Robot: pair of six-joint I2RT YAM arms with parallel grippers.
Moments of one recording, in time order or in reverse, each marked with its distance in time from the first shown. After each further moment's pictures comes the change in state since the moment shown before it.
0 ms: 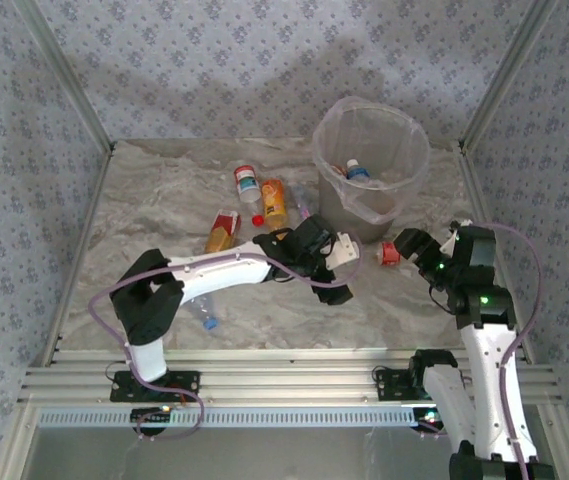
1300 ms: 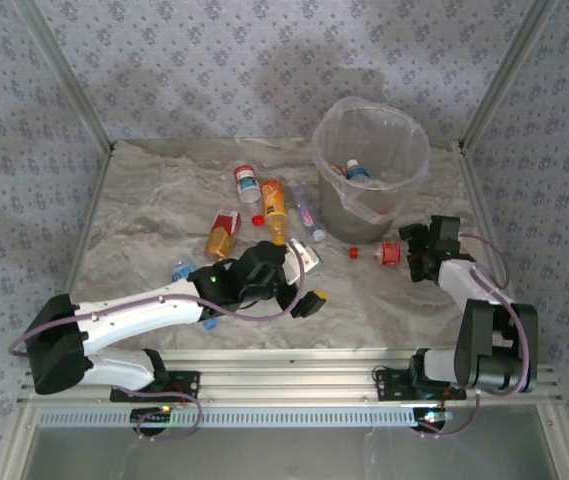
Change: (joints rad) left arm -0.074 -0.505 -0.417 0.156 -0.244 -0.231; right arm -0.044 0.652 -0.203 0.636 0.129 0.475
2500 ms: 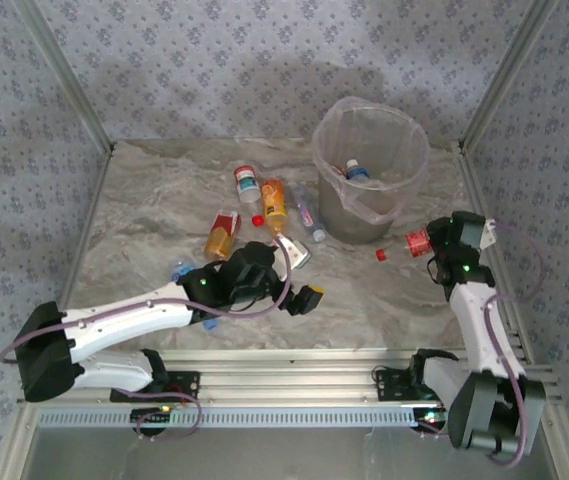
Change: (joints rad) left arm 0.020 -0.078 -0.032 0.018 0.011 -0.149; right arm -0.030 -0.381 0.056 -0.146 0.277 -0.243
